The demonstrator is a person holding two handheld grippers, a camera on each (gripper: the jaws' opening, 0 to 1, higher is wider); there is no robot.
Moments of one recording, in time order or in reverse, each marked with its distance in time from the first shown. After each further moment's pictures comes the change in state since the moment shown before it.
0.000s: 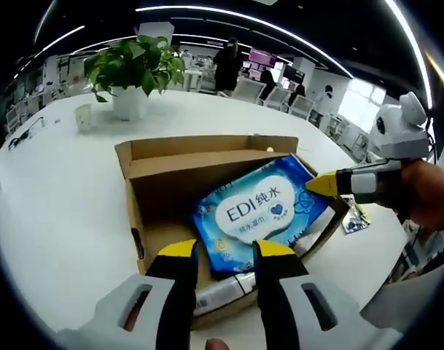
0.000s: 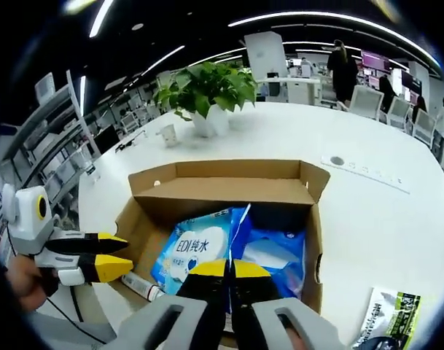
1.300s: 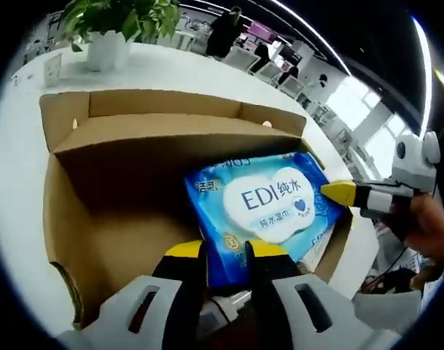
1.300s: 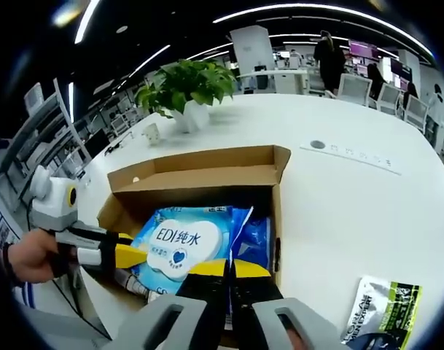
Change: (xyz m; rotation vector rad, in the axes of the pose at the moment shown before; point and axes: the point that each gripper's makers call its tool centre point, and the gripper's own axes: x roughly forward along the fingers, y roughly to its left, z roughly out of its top) left arm 0.062 -0.015 -0.019 -0.212 0.211 -0.191; right arm 0.002 -0.041 -0.019 0.072 0.031 -0.008
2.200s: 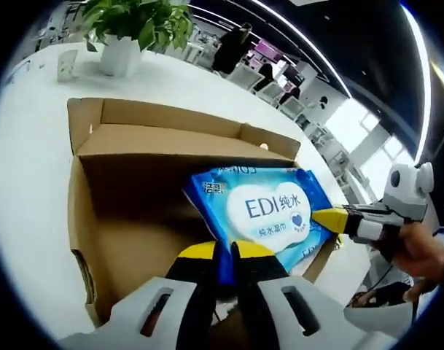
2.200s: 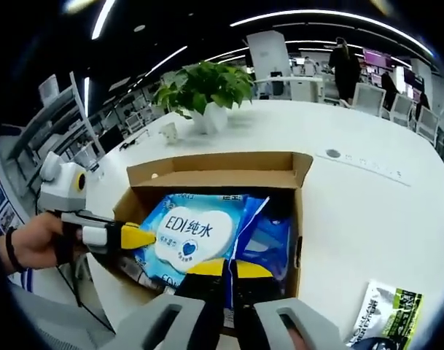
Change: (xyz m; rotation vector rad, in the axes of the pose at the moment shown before) left arm -0.025 -0.008 0.016 -0.001 -0.114 -0.003; right arm -0.011 0.025 -0.001 -0.077 -0.034 0.044
